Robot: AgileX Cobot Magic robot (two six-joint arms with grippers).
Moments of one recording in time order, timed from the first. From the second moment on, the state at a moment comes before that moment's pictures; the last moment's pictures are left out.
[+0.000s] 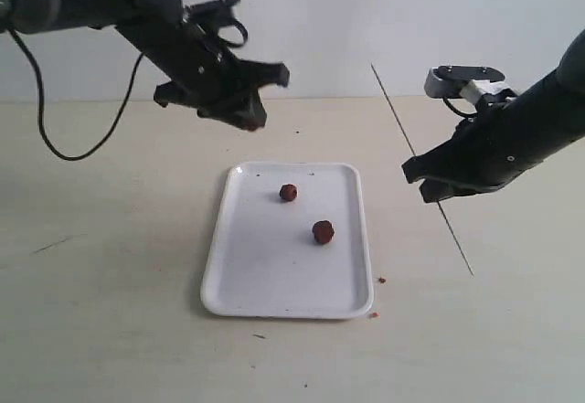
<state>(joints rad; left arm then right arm) -0.44 2.13 -1.78 -0.39 0.80 0.00 0.02 1.77 -1.02 0.61 0.57 -0.62</state>
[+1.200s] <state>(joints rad) -0.41 2.12 -1.78 -0.90 0.57 0.31 0.03 1.93 -1.03 1.30 0.98 -1.32</state>
